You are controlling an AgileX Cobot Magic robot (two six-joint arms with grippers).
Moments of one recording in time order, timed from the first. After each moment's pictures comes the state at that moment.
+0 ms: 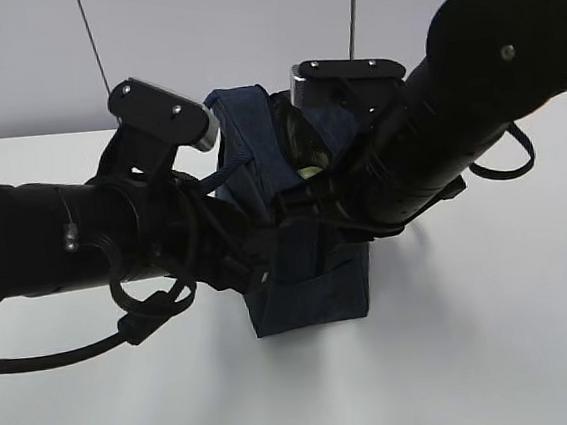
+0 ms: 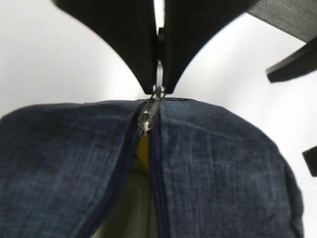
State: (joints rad) left arm -0.79 1.55 -0.79 -0.45 -0.09 0.38; right arm 0.60 1.65 -1.16 0.06 0.67 0.36
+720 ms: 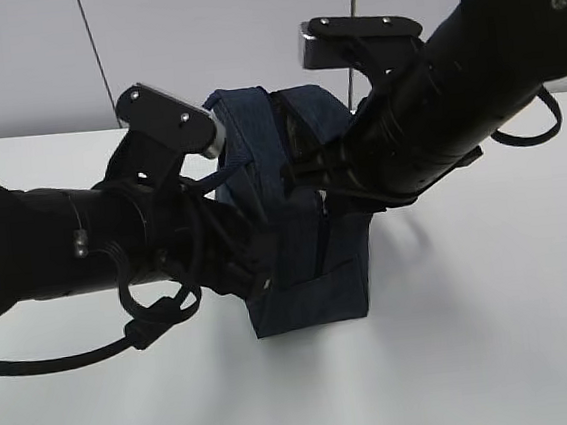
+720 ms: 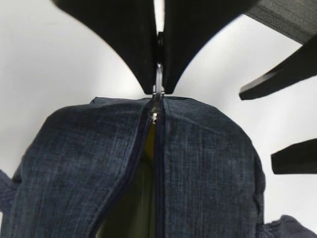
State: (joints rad) left arm -0.79 1.57 -0.79 -0.43 -0.11 0.38; right arm 0.60 1.58 -1.17 0.02 0.70 0.36
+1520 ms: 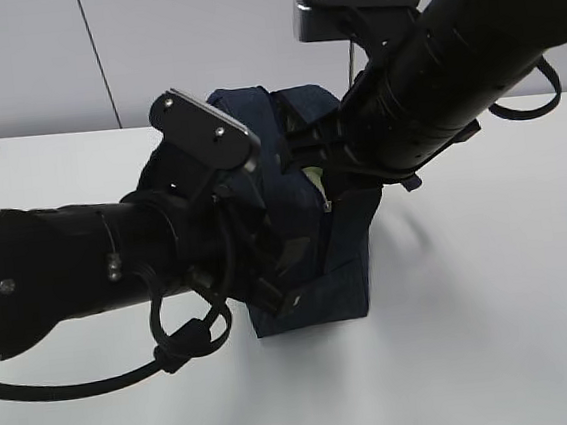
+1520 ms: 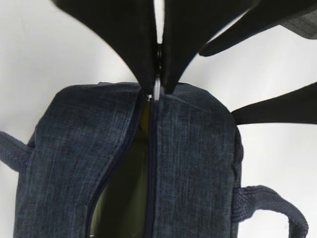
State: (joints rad) left arm -0.85 1.61 -0.79 -0.39 -0.19 0.38; right arm 0.60 1.58 -1.23 -0.01 0.73 0.36
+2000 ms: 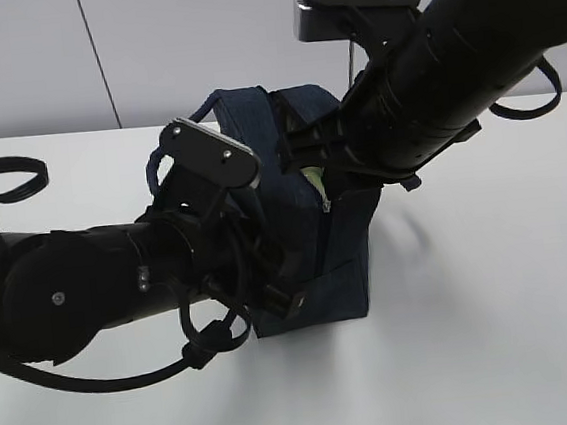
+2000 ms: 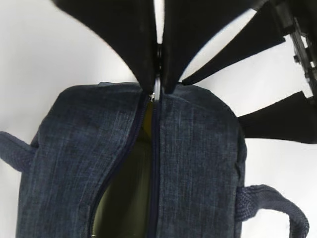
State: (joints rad) left arm -0.85 1.70 -0.79 -0.45 -0.27 0.38; right arm 0.60 1.58 -1.23 -0.01 0.73 0.36
